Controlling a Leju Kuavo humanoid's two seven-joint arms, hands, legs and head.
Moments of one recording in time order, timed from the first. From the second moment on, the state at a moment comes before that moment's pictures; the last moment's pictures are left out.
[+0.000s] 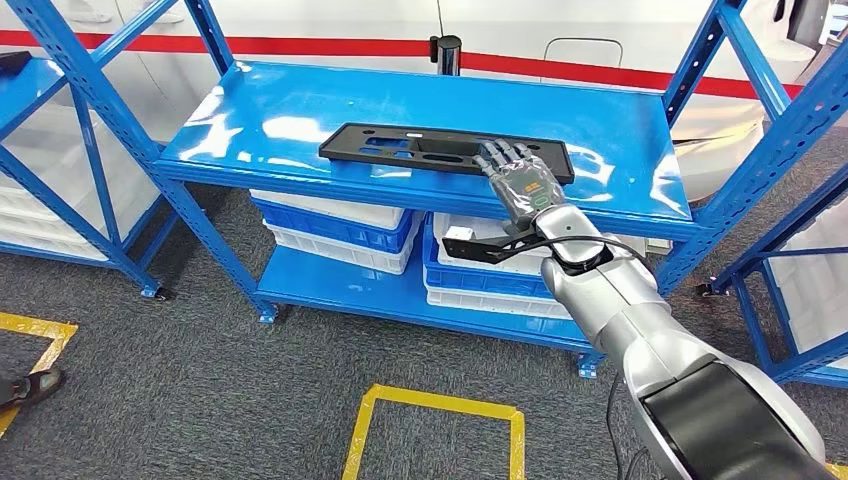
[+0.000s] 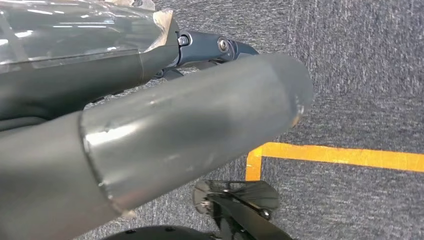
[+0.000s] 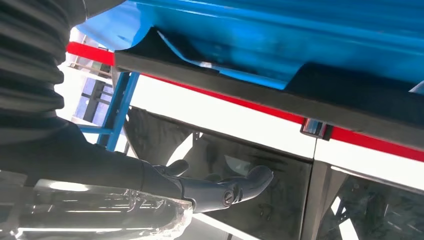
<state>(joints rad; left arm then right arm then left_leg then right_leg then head) -0.05 -0.14 0.37 -0.19 -0.41 0.25 -0.33 -1.03 0.01 0.73 -0.45 1.27 -0.25 -0.04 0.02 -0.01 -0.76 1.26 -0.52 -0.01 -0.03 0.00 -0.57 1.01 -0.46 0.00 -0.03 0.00</state>
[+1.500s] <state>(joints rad) -0.05 -0.15 0.40 -0.19 -0.39 0.25 -0.37 -1.03 0.04 0.75 -0.42 1.28 -0.25 -0.03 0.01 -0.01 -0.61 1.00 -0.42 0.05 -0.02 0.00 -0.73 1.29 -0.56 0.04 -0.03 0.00</state>
